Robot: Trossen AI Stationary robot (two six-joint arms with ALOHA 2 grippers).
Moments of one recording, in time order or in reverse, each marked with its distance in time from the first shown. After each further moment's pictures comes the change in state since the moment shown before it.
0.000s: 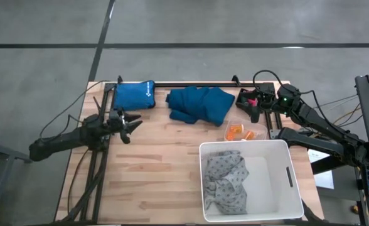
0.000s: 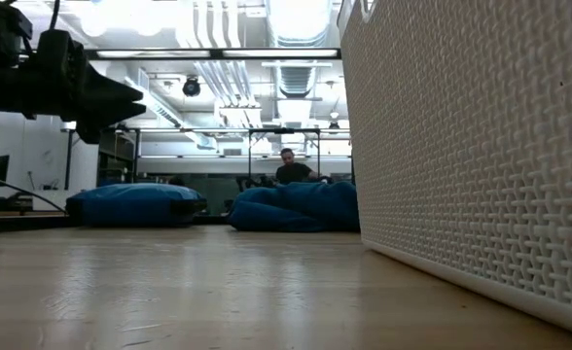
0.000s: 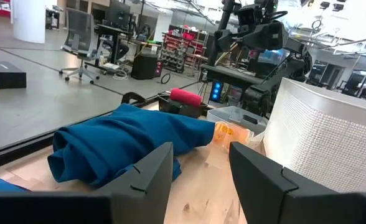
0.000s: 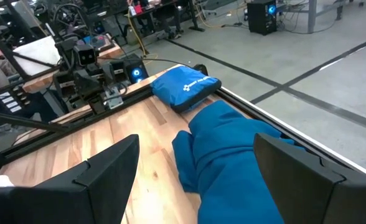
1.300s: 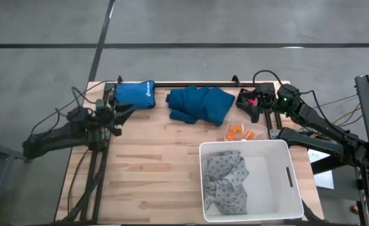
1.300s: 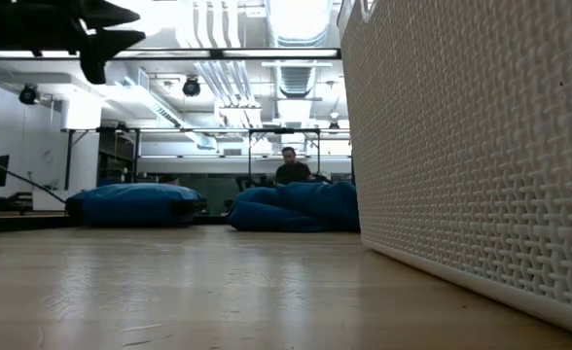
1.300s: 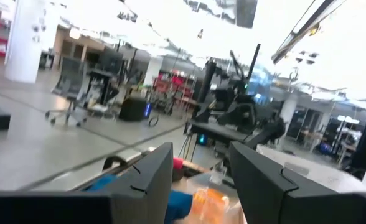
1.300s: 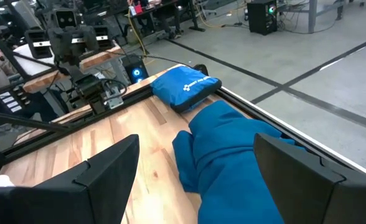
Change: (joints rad) left arm 0.000 0.177 0.263 0.114 -0.003 -0.021; right arm 0.000 0.000 0.000 0.000 0.000 0.000
